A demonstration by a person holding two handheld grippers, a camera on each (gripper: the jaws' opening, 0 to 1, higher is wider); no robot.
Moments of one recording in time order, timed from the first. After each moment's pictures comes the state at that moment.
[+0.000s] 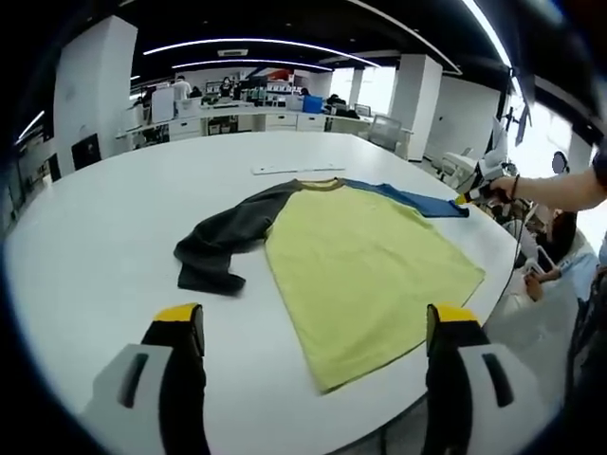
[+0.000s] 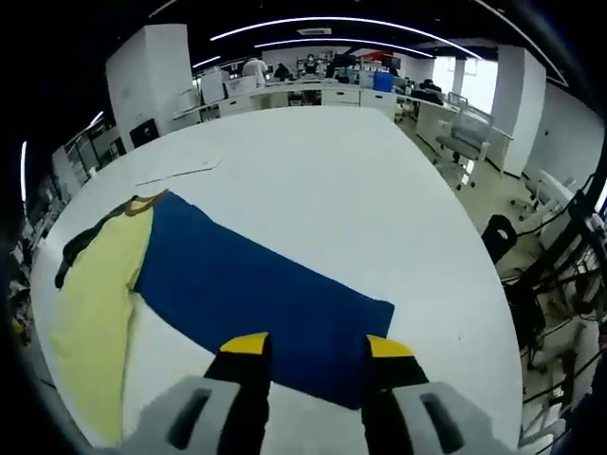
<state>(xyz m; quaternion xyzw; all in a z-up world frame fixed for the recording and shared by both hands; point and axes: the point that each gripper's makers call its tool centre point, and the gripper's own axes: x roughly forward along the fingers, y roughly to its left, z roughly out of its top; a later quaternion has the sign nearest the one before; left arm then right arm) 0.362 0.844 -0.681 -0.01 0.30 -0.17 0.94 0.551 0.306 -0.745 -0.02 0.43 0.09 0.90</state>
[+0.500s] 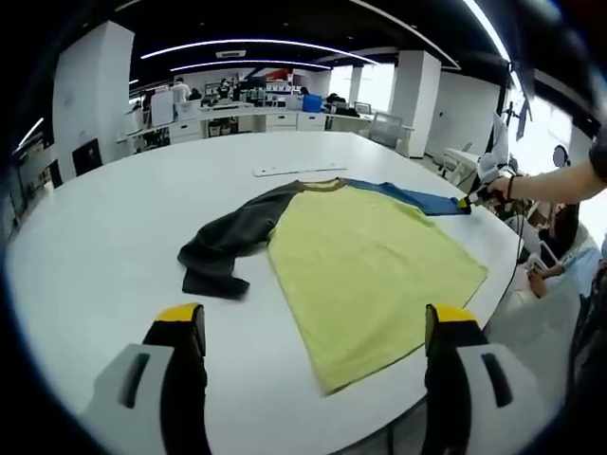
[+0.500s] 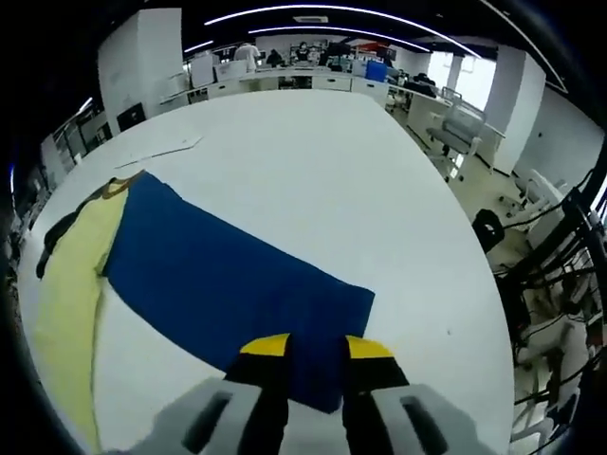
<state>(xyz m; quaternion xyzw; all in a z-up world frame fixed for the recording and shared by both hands) 0.363 0.845 -0.675 0.00 0.30 -0.16 0.94 0.554 0.285 -0.760 -0.05 0.45 0.06 0.89</state>
